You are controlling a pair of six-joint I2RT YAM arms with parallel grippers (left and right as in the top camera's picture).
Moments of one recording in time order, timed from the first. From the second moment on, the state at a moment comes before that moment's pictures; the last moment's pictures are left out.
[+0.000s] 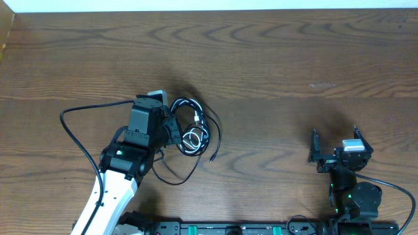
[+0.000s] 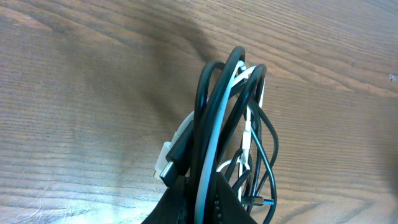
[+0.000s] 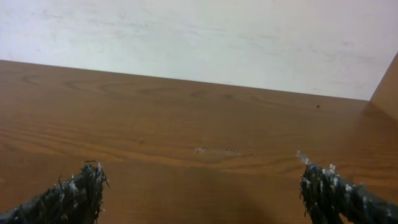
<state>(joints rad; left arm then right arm) -0.28 1.06 0.76 -0.58 0.08 -0.46 -0.03 0.01 0.01 -0.07 -0.05 -0.09</state>
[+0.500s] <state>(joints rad) -0.28 1.06 0.76 -0.57 0.08 -0.46 -0.03 0.01 0.01 -0.07 -0.05 -0.09</state>
